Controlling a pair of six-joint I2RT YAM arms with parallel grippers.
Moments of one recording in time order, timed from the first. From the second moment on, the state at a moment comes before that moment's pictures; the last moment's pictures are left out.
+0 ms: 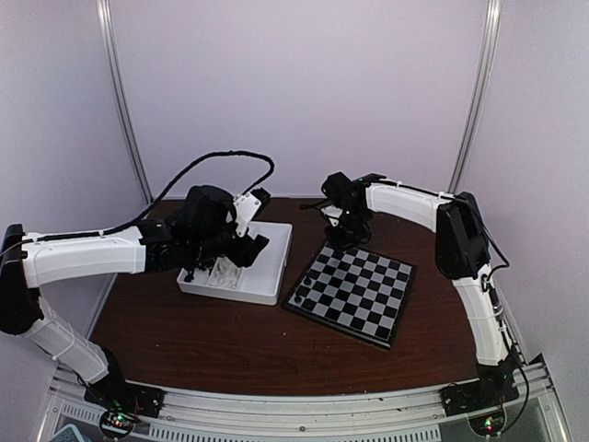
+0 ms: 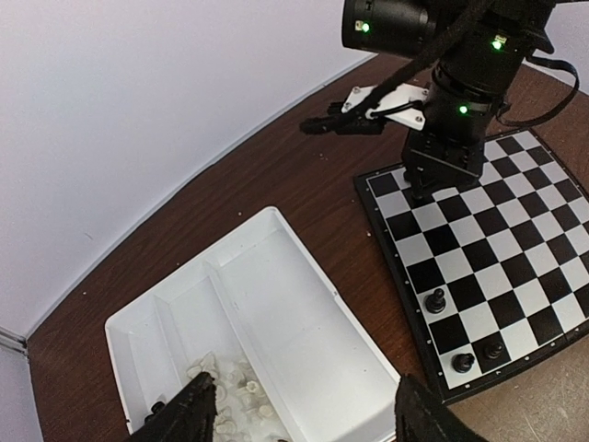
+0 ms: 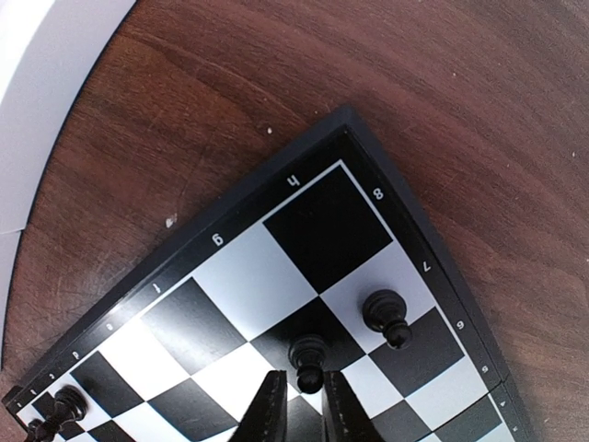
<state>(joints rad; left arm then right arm) -0.87 1.45 1.05 -0.13 -0.30 0.11 0.59 2.36 2.09 -1.00 0.05 0.14</state>
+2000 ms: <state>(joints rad) -0.36 2.03 1.55 -0.73 -0.12 -0.26 0.60 1.77 1.35 -0.37 -0.22 0.23</state>
